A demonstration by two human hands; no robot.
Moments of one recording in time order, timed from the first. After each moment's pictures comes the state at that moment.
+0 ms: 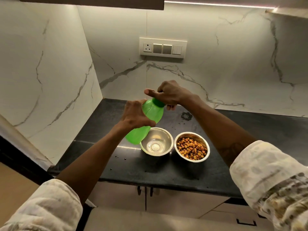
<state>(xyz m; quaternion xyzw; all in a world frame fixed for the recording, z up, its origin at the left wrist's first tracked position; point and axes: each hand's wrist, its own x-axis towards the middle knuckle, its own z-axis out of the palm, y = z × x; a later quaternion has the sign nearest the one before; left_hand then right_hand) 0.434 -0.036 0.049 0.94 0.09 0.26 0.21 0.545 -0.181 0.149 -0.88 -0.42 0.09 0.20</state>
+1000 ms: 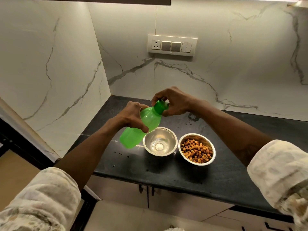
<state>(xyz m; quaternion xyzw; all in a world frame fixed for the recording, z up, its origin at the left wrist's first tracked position) 0.430 0.000 0.042 0.97 0.07 0.07 0.23 0.570 -0.192 0.122 -0.74 -0.65 0.06 0.14</state>
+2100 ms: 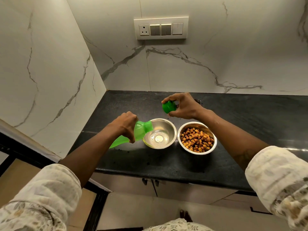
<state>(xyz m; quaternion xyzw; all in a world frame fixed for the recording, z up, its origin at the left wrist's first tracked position) 0.430 -0.009 -0.004 0.97 0.15 -0.18 0.02 0.614 -0.242 0.018 -0.77 -0.53 0.06 0.34</state>
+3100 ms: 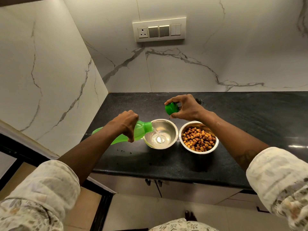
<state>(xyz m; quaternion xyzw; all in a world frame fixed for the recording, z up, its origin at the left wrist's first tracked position) 0.435 -0.013 0.015 0.97 0.14 -0.20 -0.02 0.620 -0.250 0.004 -0.79 -0.50 0.08 0.35</state>
